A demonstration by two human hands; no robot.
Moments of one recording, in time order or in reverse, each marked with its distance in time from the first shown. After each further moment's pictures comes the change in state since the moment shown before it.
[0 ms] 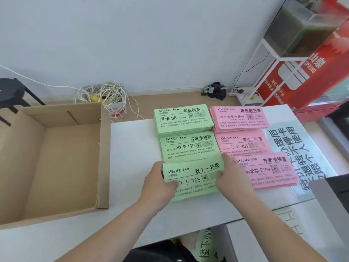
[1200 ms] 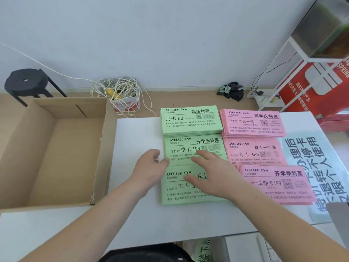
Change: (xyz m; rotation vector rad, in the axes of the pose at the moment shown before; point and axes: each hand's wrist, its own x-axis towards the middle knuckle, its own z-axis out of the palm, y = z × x) left_hand 0.035 0.031 -0.022 0.003 0.092 -0.142; right_hand 0.041 -0.024 -0.003 -0.262 -0.222 -0.584
